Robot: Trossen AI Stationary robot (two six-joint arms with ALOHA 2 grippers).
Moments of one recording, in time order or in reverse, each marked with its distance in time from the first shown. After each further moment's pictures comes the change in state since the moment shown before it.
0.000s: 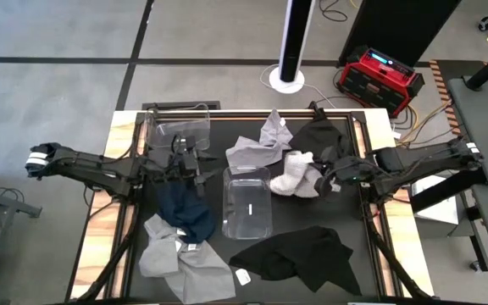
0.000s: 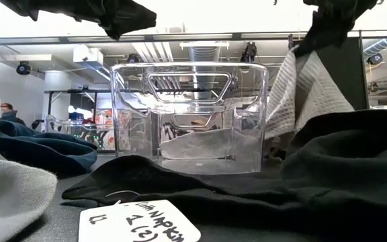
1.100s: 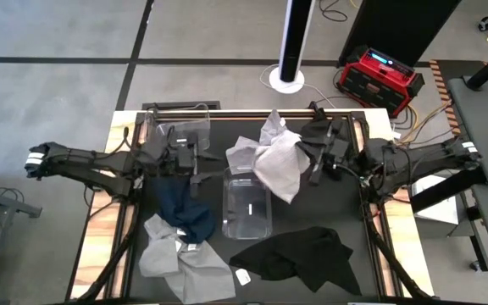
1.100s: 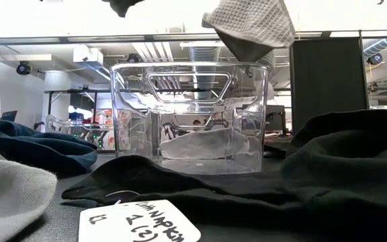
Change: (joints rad) left arm 0.000 -0.015 0.157 -0.114 0.179 -0.008; right arm -0.001 0.061 0.000 1.042 -0.013 -0.781
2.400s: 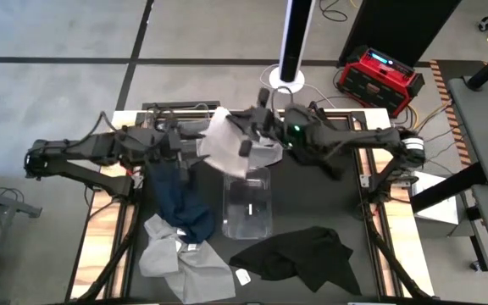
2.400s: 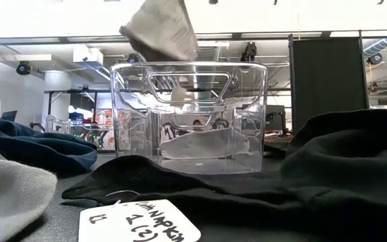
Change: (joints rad) left arm 0.000 -0.027 0.387 -0.677 -0.247 -0.041; right arm -0.320 0.686 0.562 0.093 -0.387 0.083
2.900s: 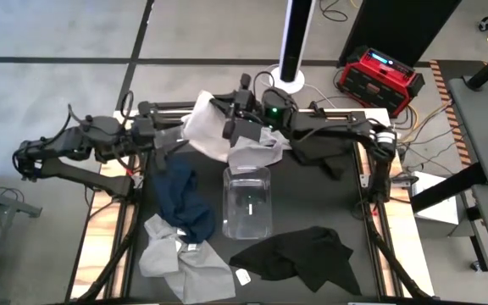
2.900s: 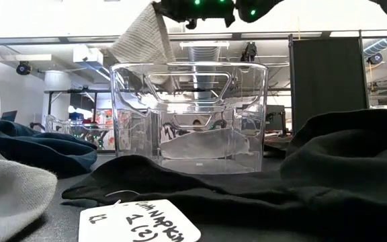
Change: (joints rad) left arm -0.003 -0.134 0.068 -0.123 -0.072 -0.050; right arm -0.143 0.254 0.205 0.144 -0.197 0.074
